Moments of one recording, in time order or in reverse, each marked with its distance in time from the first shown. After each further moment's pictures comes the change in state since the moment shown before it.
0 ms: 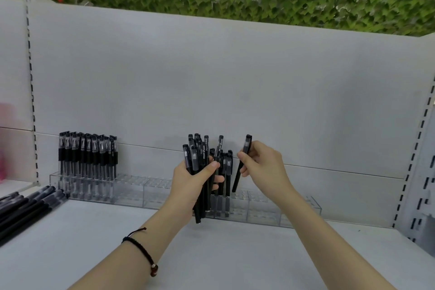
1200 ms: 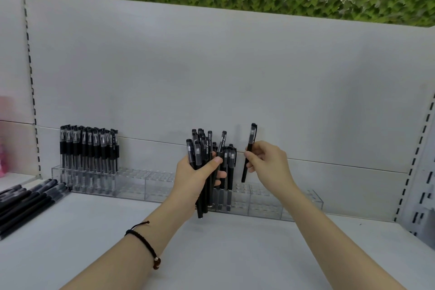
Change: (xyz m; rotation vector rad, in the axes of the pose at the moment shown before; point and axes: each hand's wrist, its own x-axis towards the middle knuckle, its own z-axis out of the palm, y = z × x) left_hand -0.003 0.000 0.002 0.010 -0.023 -0.009; right_hand 0.004 0.020 0.001 -0.020 0.037 0.049
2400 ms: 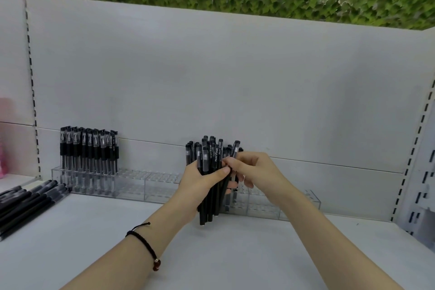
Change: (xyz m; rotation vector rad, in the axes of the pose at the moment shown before) left_hand -0.003 -0.006 0.001 0.055 -0.188 -0.070; right_hand -0.017 -0.020 -0.002 0.273 -0.374 0.132
